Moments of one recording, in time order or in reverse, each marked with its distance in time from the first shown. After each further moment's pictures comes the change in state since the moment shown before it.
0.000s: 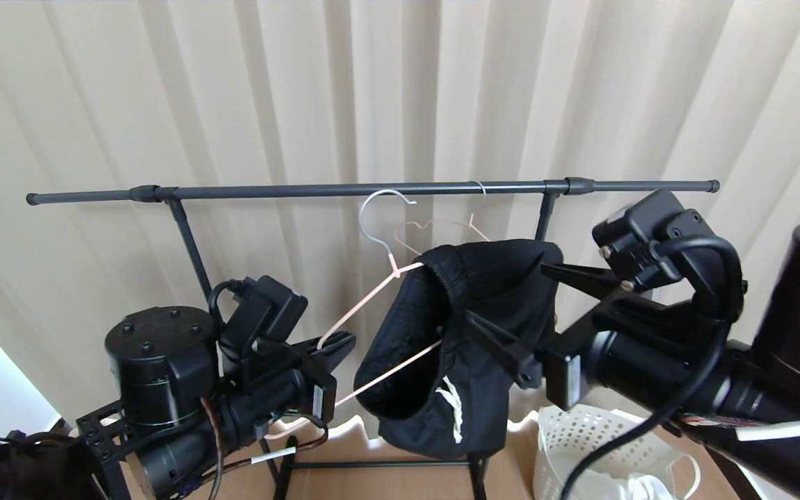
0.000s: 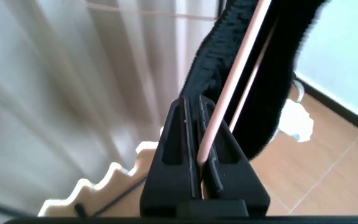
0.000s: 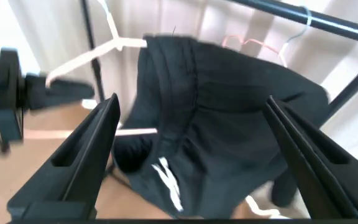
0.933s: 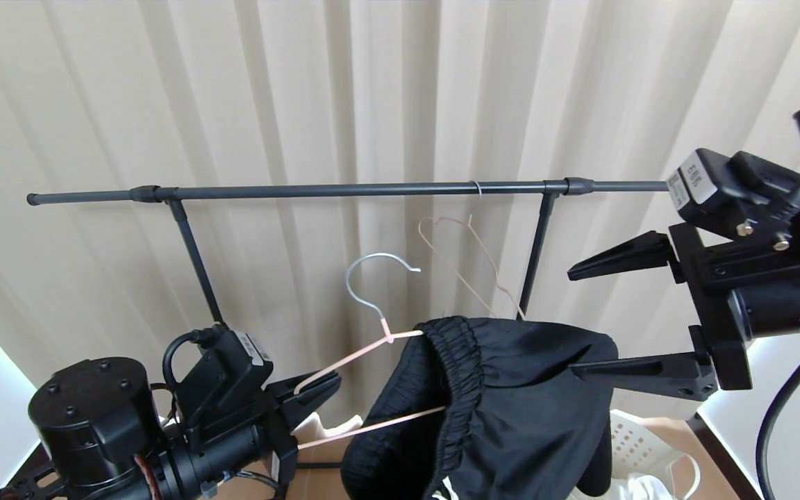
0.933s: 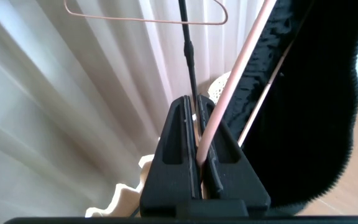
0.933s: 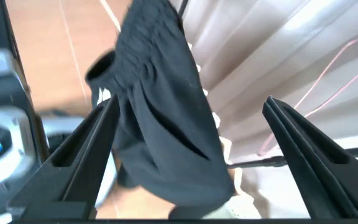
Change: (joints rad) left arm 0.065 0.021 0.243 -0.284 -0.217 0.162; right arm -0.434 -0.001 -0.533 1.029 0.825 -0.550
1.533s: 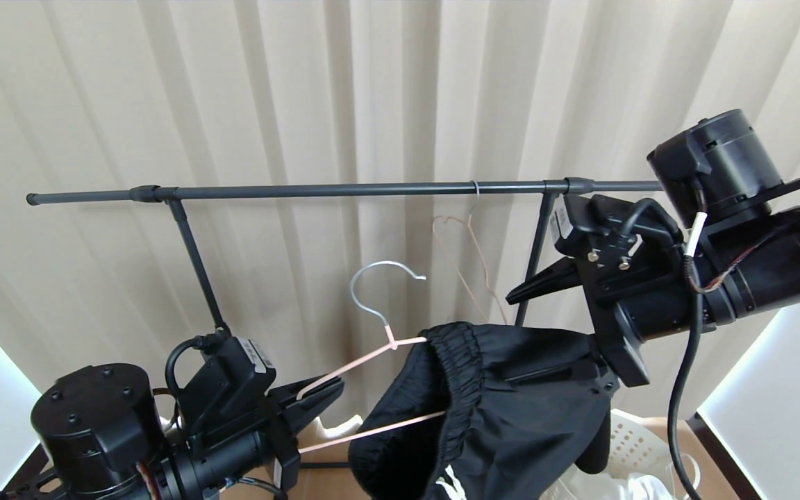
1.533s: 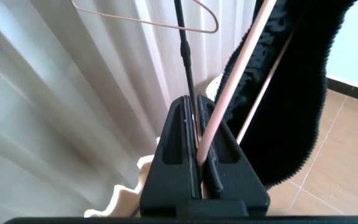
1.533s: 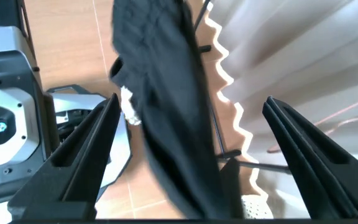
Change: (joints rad) left arm -0.012 0.017 0.016 -0.034 0.002 0.001; right arm 0.064 0.193 -0.077 0.000 0.010 -0.004
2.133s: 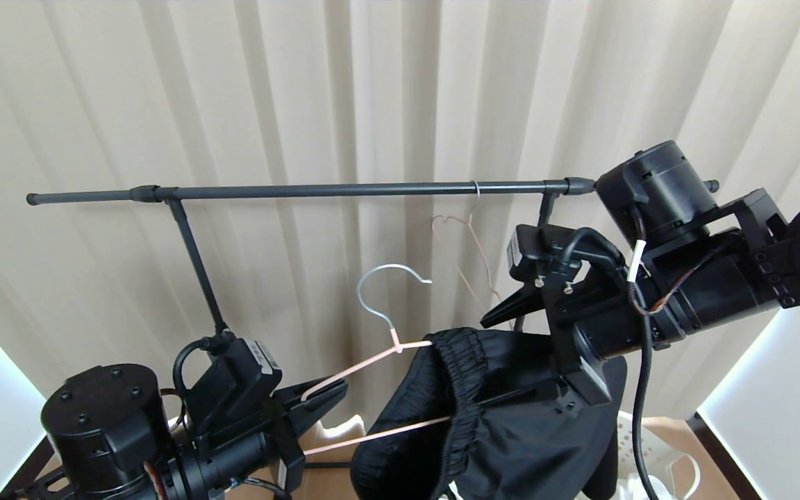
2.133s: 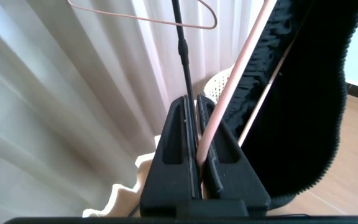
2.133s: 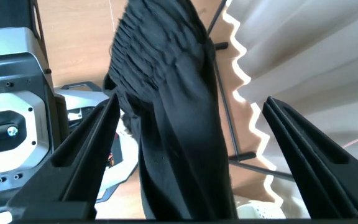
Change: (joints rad) left arm -0.010 0.014 -0.007 -0.002 0.003 -0.001; right arm 0.060 0.069 0.000 -0.012 -0.016 0.043
